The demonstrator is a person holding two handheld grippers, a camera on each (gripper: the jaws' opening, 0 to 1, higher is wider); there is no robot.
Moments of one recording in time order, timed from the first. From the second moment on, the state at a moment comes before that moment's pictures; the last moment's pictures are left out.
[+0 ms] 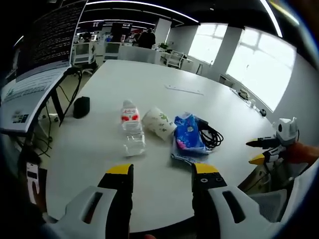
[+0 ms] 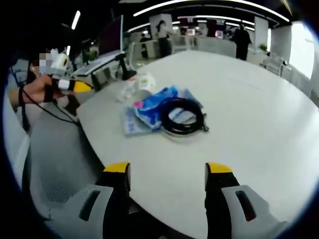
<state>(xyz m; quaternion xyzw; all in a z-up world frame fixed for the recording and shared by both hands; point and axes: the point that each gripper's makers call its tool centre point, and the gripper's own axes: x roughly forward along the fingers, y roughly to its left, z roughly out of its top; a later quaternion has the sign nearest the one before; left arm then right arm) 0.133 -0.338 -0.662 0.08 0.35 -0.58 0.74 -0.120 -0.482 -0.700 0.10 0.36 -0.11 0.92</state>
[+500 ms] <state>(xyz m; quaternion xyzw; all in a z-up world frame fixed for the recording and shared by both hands) 0.155 -0.366 -0.665 0.07 0.36 -0.55 0.75 -0.117 -0.474 -0.707 0.08 0.39 -0.09 0.91</state>
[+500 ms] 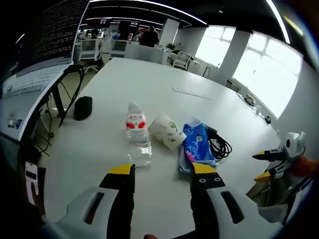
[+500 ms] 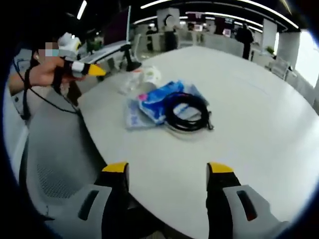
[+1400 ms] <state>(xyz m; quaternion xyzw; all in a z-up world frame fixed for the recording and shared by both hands) 0.204 -0.418 -0.689 0.05 0.39 -0.51 0.76 -0.102 -0.465 -0.715 0.06 0.42 -0.05 0.90</state>
